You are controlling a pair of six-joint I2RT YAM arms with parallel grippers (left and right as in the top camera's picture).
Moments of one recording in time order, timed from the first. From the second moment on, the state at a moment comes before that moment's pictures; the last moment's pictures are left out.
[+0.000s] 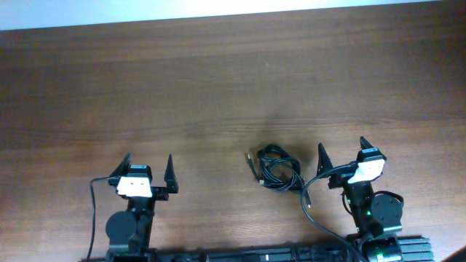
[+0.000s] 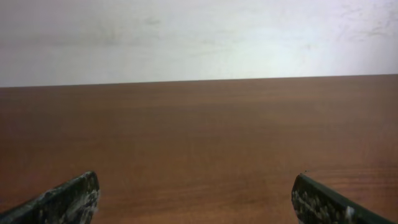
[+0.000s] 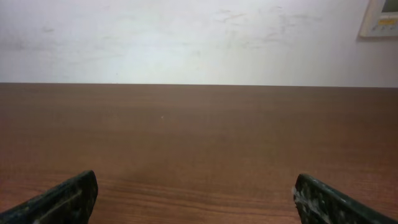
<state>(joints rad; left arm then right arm) -0.06 0.04 0.01 -0.07 0.03 0.01 0.07 0.01 0.01 -0.07 -0.05 0.04</state>
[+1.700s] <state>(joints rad) -0.21 1.42 1.36 -1.01 0.19 0.16 0.07 0.01 0.01 -0.07 -0.05 0.04</state>
